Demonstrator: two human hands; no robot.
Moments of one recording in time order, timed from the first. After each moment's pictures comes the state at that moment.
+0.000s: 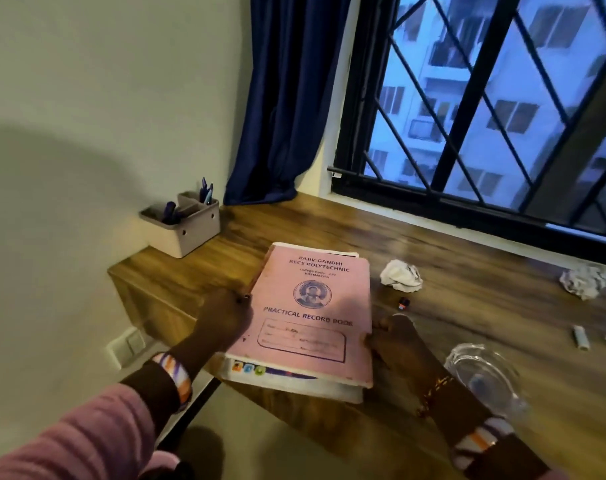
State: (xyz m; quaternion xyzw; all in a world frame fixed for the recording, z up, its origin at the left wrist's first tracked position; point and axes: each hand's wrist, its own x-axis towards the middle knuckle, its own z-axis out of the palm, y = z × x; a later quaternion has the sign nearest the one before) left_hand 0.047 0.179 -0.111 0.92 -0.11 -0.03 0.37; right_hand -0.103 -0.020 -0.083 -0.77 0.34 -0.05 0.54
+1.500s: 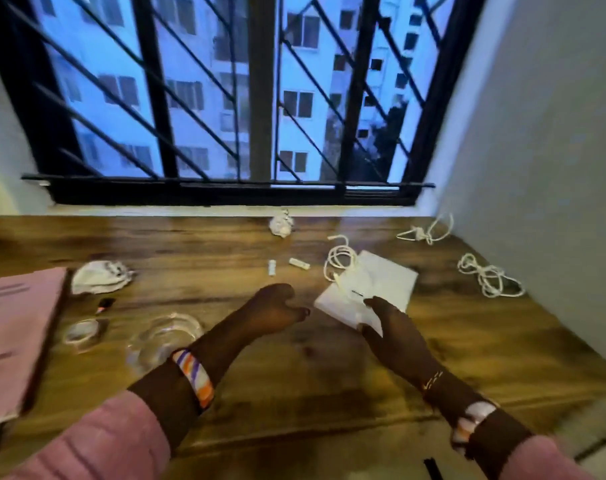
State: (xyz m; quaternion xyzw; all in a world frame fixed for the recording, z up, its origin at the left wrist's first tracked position) left_hand -0.255 -0.189 -0.066 0.77 -0.54 -0.25 0.22; right_hand -0.458 -0.271 -0.112 -0.87 0.41 -0.22 0.16
